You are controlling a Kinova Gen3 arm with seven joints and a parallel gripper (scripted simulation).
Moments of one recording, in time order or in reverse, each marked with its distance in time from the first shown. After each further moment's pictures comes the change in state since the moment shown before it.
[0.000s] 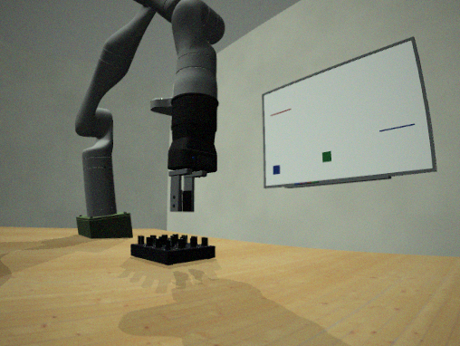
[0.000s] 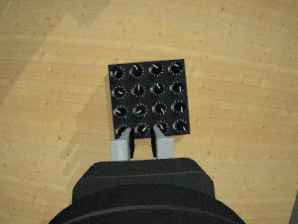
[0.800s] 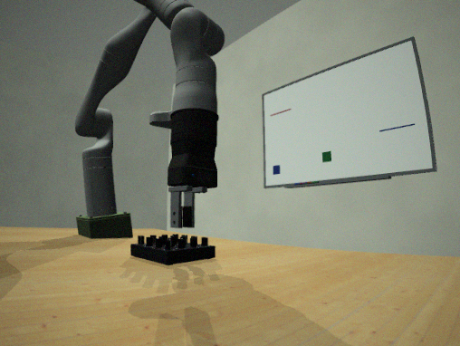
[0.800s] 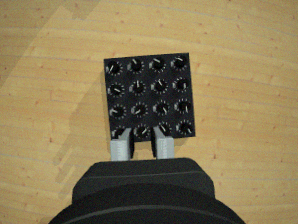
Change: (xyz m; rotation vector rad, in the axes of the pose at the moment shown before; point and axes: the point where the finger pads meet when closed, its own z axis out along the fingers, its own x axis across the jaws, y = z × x) arm 0.000 0.001 0.026 -0.003 0.000 0.000
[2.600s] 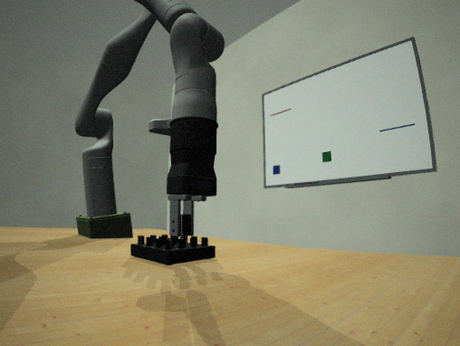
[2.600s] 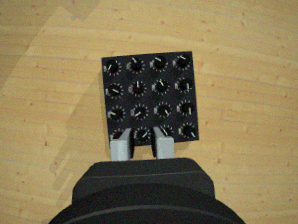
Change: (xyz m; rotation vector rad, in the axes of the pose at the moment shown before) arm 0.000 -0.002 0.013 0.006 -0.001 0.000
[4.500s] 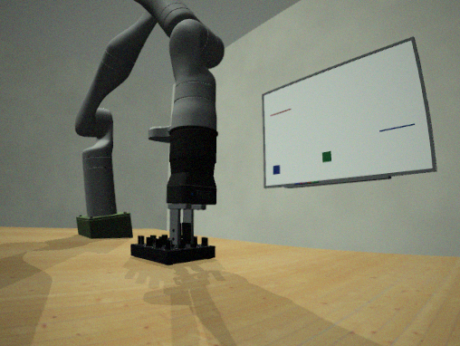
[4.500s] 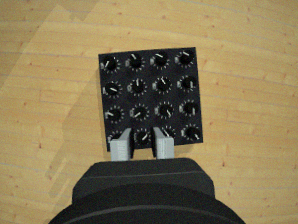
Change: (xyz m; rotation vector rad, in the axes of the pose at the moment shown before) arm 0.000 0.000 0.014 0.000 0.000 0.000
